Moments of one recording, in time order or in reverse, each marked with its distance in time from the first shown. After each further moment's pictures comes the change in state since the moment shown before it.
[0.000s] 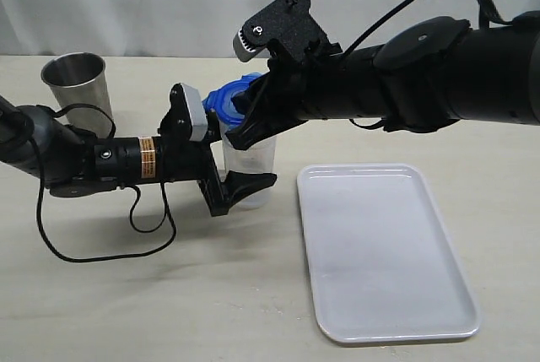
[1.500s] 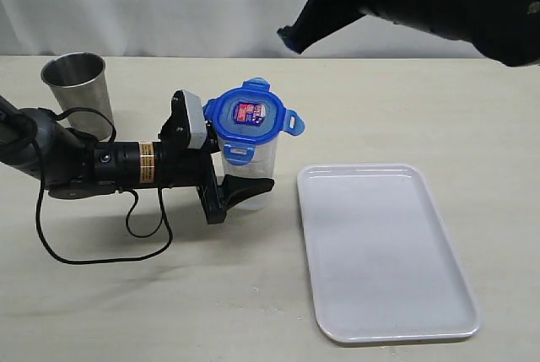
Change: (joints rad) left arm 0.011 0.021 -0.007 0.055 -0.025 0.003; right arm -0.041 -0.241 0.003 -0.866 -0.279 0.608
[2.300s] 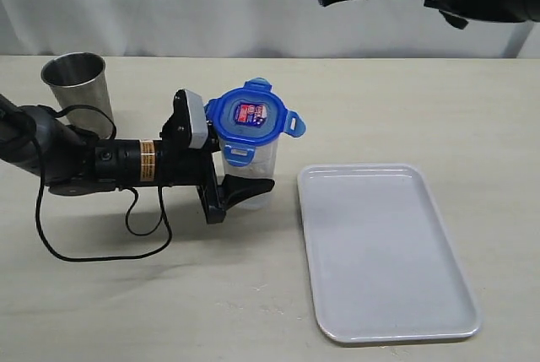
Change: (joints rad) left arm 0.005 0.000 -0.013 0.026 0.015 -0.007; right arm -0.078 0.154 -0.202 1.407 -0.166 -1.195
